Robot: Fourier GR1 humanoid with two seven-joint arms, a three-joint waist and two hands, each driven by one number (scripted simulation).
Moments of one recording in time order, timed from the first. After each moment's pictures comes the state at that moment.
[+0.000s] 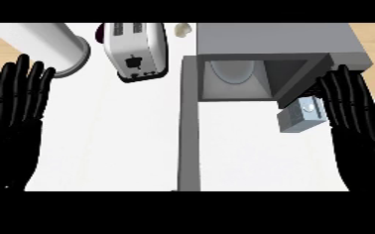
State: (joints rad) left arm -0.02 0.13 0.01 -2.10 0.01 -0.01 0.00; right arm 0.03 -0.09 0.04 -2.10 -0.03 0.04 0.00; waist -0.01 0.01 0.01
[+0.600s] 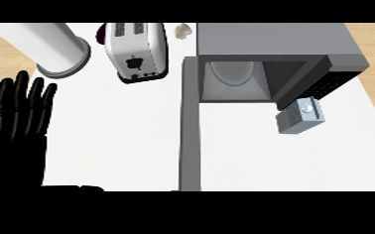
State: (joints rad) left arm 0.09 0.03 0.00 -2.15 0.08 0.03 0.05; right arm 0.07 -0.37 -0.30 -2.03 -0.54 0.44 -0.01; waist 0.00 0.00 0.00
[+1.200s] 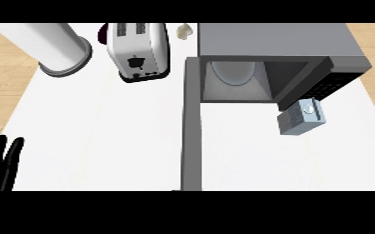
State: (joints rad) left arm 0.47 0.02 0.03 -2.31 0.23 -0.12 -0.08; right arm 0.20 -0.33 -0.41 -2.07 -0.55 0.59 -0.05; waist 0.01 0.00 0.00
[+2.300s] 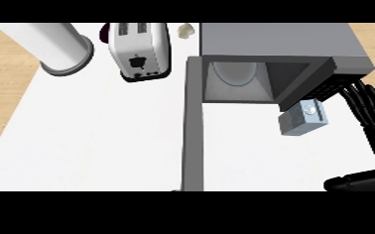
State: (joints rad) left arm 0.75 0.02 0.24 -2.34 0.41 -0.37 -0.23; right arm 0.01 -0.22 -0.33 -1.73 -0.07 0.56 -0.29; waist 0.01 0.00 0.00
